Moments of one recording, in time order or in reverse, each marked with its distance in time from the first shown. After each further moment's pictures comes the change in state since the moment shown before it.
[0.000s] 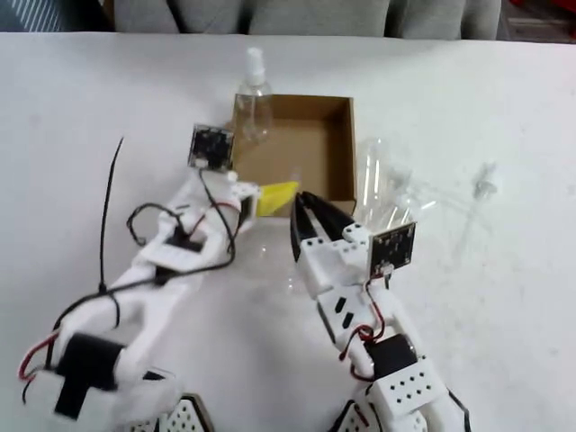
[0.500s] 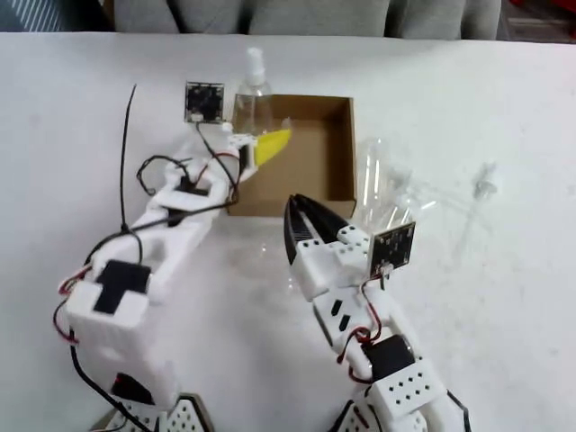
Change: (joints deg) left arm -4.4 25.4 -28.0 0.0 3.7; right arm -1.9 0.0 0.0 0.0 -3.9
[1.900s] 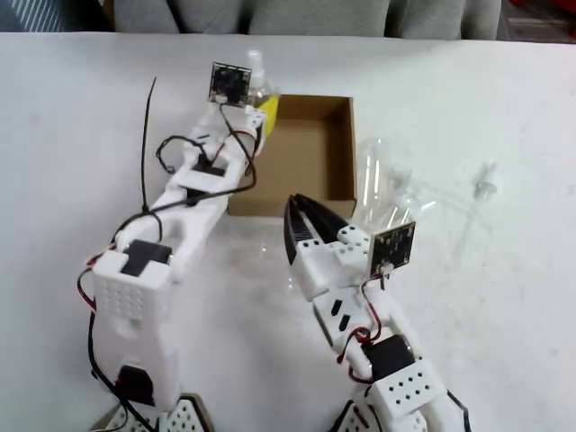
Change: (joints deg) left arm 1.8 16.5 -20.8 -1.8 -6.2; right arm 0.0 0.0 0.0 0.0 -0.1
